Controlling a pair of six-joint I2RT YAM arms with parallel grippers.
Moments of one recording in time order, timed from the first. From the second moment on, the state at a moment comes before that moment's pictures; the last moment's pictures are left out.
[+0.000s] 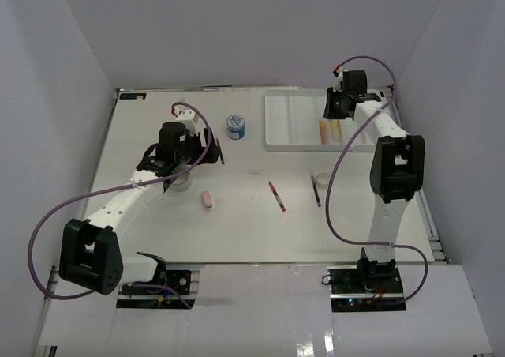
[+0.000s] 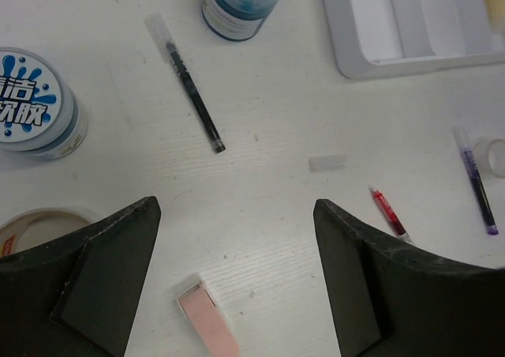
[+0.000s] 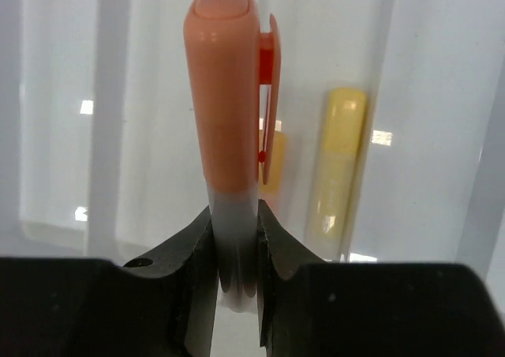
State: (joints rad) left arm -0.33 1.28 0.89 -0.12 0.09 -0.29; right arm 0.13 2.02 1.68 -0.40 -0.18 0.07
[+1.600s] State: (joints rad) left arm -0.33 1.29 0.89 -0.14 -0.02 -0.27; right arm 0.42 1.36 0.79 -0.47 0.09 0.26
